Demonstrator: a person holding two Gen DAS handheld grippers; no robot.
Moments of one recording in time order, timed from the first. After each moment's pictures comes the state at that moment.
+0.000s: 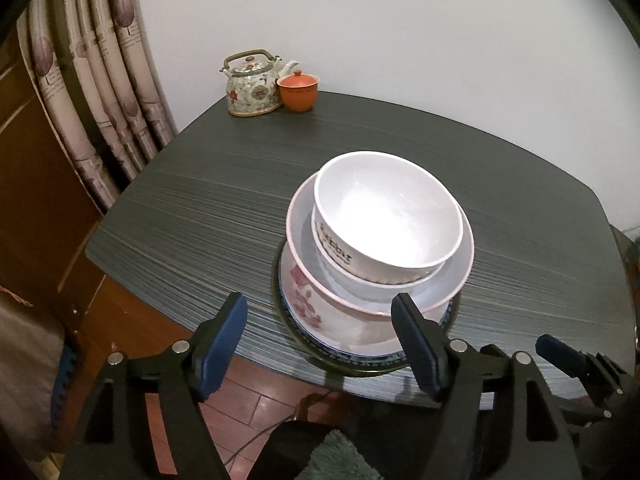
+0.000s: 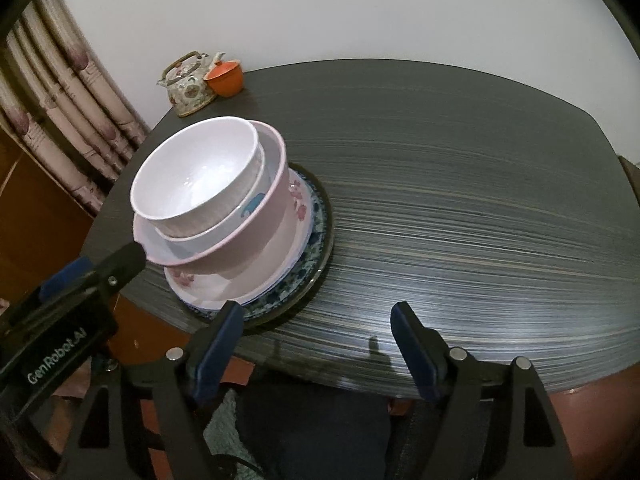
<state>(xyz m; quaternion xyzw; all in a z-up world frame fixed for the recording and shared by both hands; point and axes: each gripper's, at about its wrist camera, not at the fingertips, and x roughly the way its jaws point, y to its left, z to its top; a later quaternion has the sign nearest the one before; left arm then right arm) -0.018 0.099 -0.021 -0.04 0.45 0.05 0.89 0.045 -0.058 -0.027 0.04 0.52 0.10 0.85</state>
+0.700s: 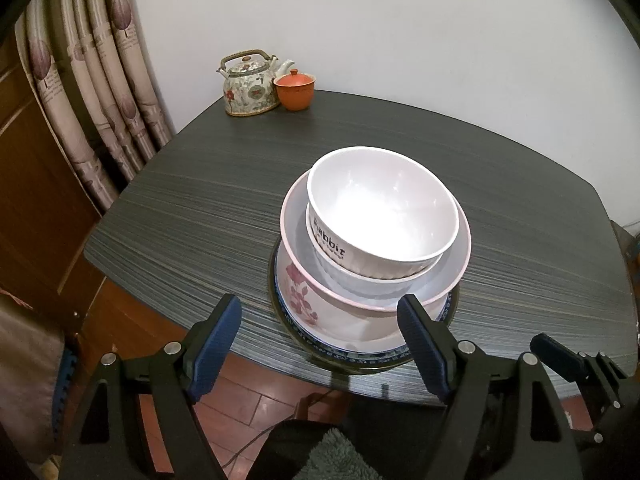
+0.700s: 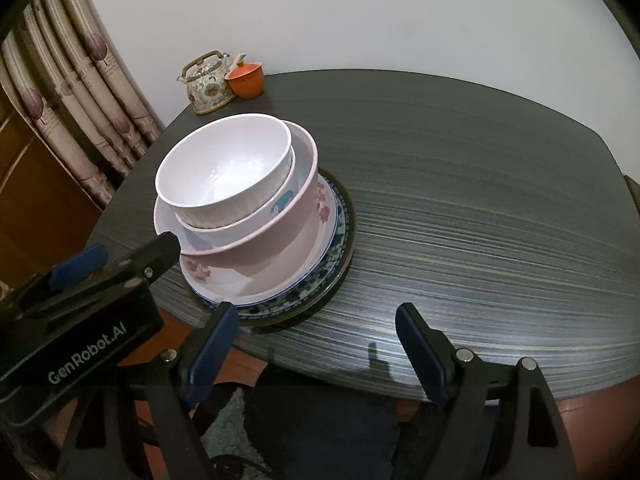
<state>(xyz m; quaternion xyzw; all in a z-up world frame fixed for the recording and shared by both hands) -0.018 0.099 -0.024 -0.03 0.45 0.05 0.89 0.034 -0.049 -0.023 0.03 0.51 0.11 0.85</state>
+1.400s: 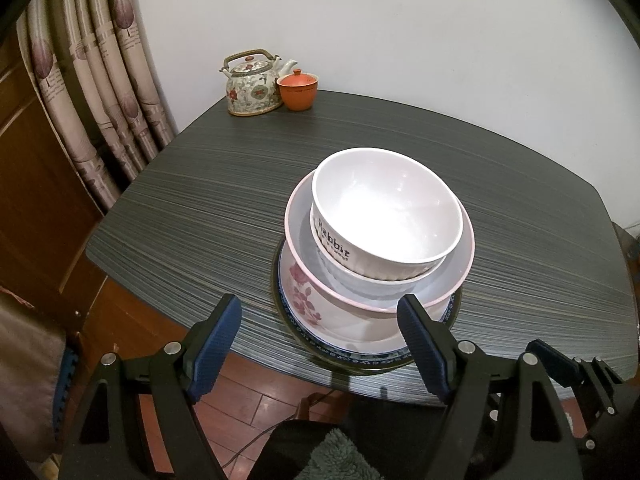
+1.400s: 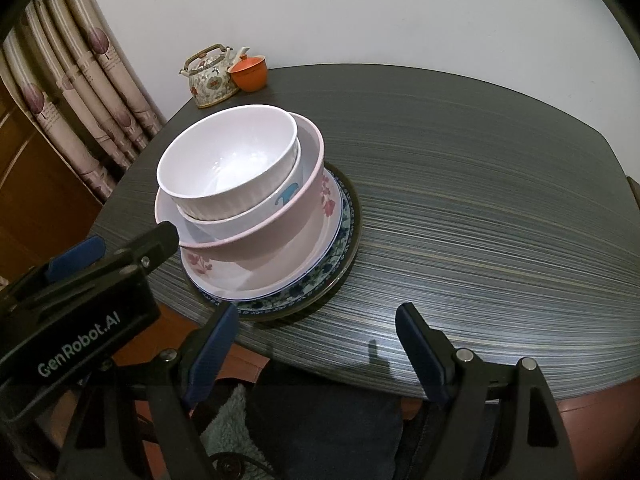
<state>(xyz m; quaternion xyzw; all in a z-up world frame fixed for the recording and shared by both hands) -0.016 0.102 -0.026 -0.03 0.45 0.05 0.89 0.033 -0.044 -0.026 0.02 0.52 0.12 0.85</state>
